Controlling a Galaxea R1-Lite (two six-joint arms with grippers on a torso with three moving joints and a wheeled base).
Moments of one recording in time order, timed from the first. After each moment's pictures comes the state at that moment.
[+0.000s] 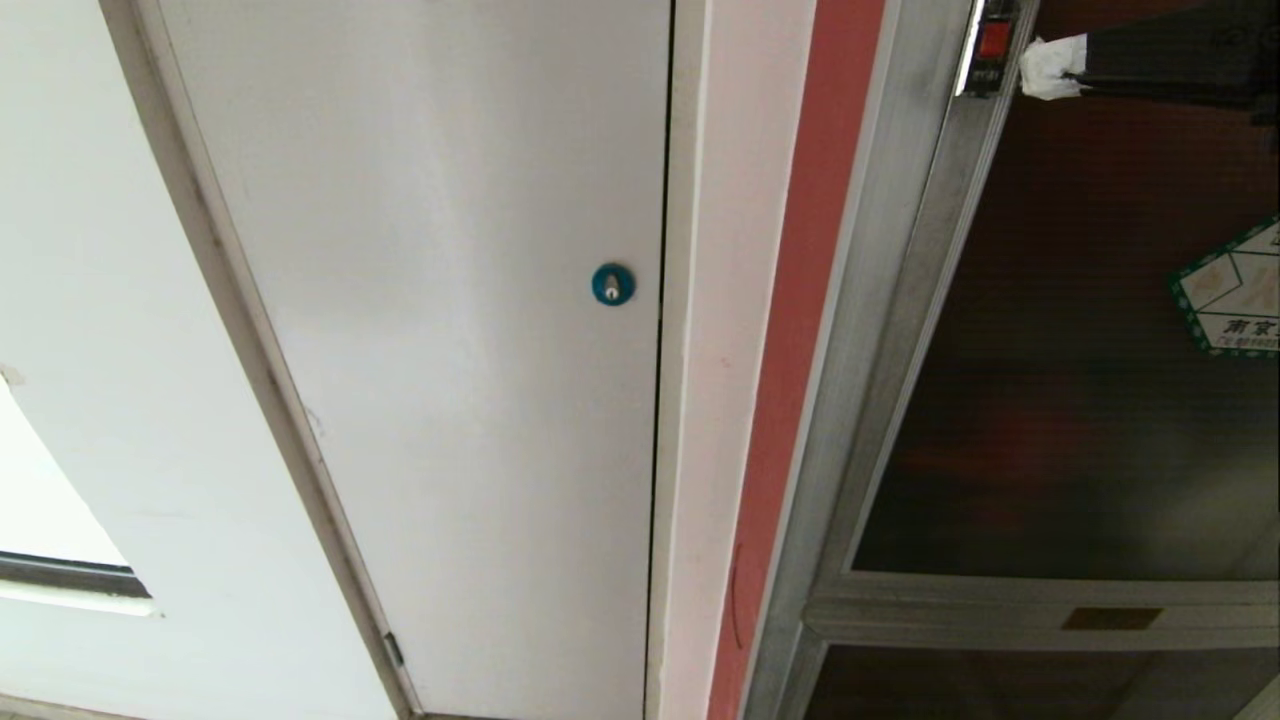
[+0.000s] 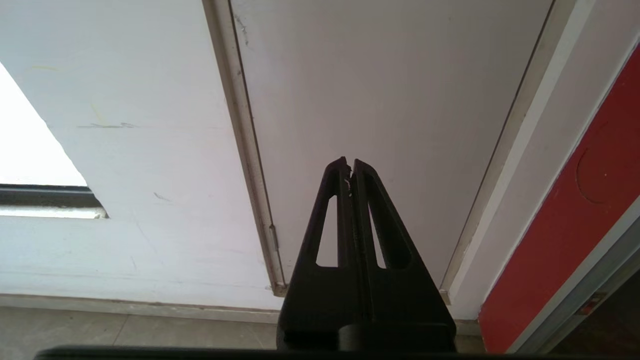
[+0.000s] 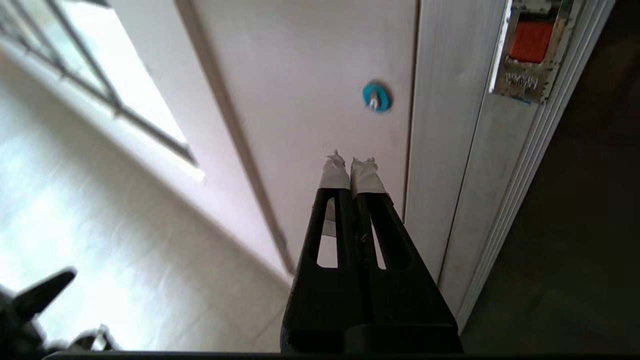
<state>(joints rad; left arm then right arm) -0.01 0.00 0.00 0.00 -0.01 0.01 0.55 1.32 -1.58 0.29 0.07 0.16</state>
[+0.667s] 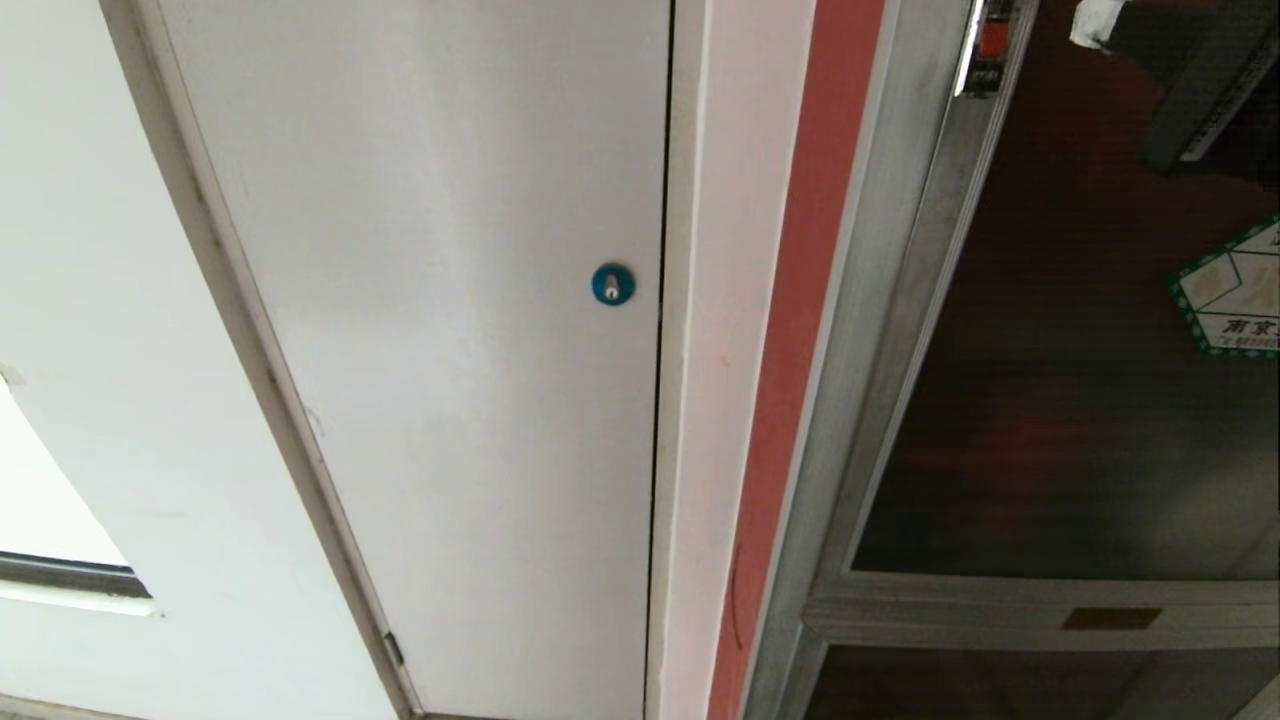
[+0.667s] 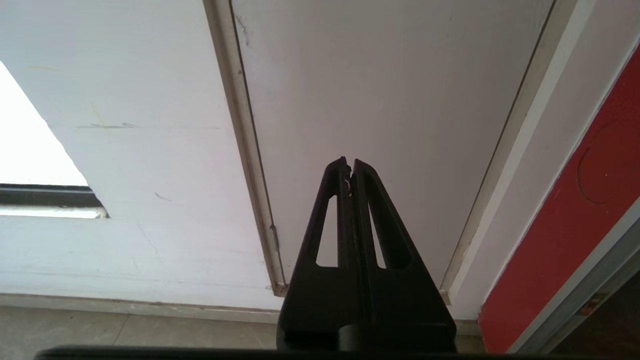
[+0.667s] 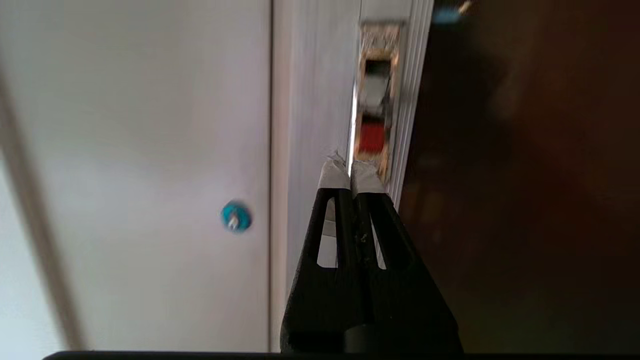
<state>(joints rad) -0.01 0.00 0.00 0.00 -0.01 0.01 0.72 1.28 -1.10 -0.58 -0.47 -0.22</state>
